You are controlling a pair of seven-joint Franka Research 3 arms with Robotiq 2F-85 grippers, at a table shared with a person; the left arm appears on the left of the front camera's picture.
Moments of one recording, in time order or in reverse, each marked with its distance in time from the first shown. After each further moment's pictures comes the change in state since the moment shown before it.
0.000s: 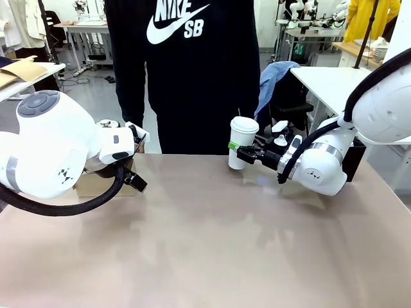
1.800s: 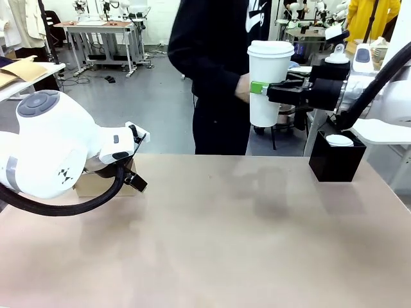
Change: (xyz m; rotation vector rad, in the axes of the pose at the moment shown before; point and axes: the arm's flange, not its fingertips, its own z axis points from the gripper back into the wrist) left arm 0.000 0.000 0.000 0.000 0.000 -0.001; right arm 0.271 0.155 0.076 0.156 0.141 0.039
